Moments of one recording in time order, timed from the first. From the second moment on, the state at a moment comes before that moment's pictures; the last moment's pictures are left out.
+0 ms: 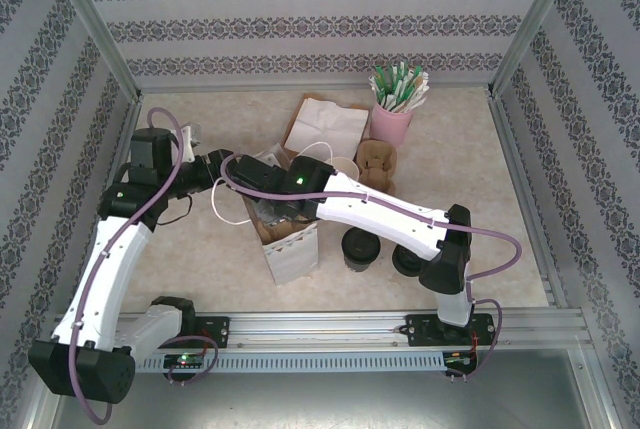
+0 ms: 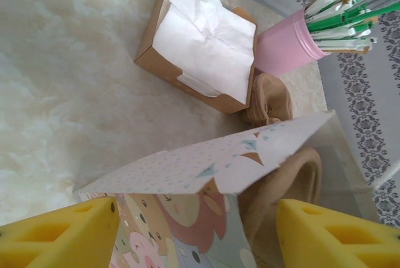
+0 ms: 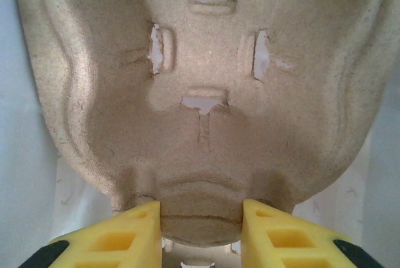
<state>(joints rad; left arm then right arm) -0.08 1.01 1.07 -0.73 0.44 -0.50 1.17 1.92 2.02 -1.26 0.29 0.63</state>
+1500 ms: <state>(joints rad) -0.09 0.99 1.07 -0.73 0.42 -0.52 1.11 2.02 2.04 -1.29 0.19 0.60</state>
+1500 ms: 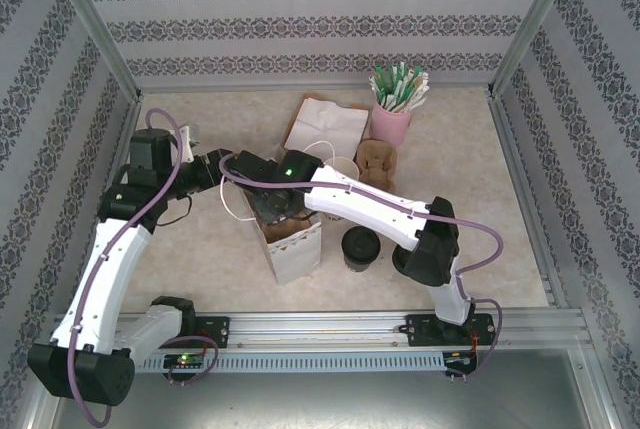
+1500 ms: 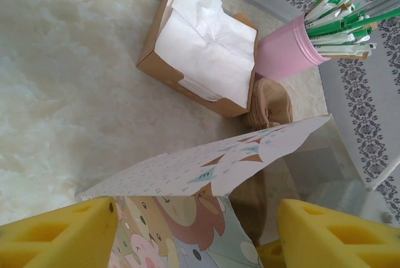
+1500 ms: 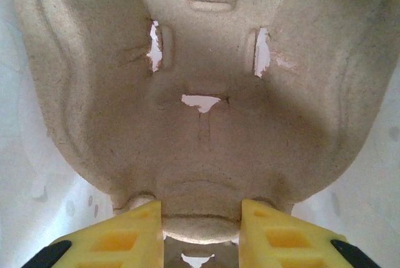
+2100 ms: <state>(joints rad) -0.09 0.91 1.07 -0.72 0.34 -0.54 1.07 2.08 2.06 -1.29 0.14 0.60</state>
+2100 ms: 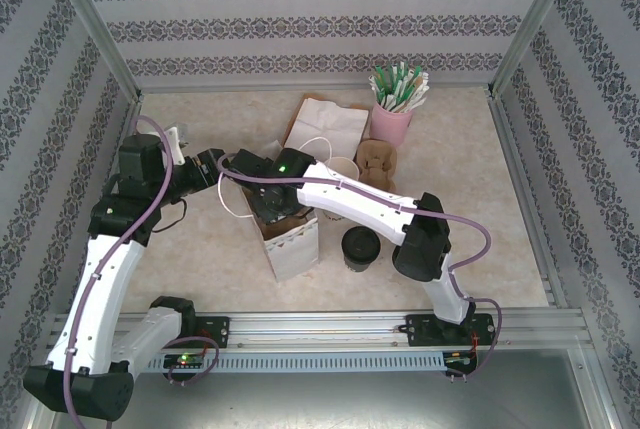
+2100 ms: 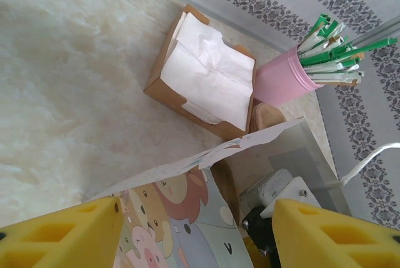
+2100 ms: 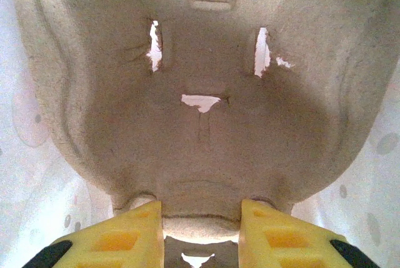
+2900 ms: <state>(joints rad) -0.09 0.82 1.07 -0.72 0.22 -0.56 1.05 2.12 1.99 -1.23 0.10 0.63</state>
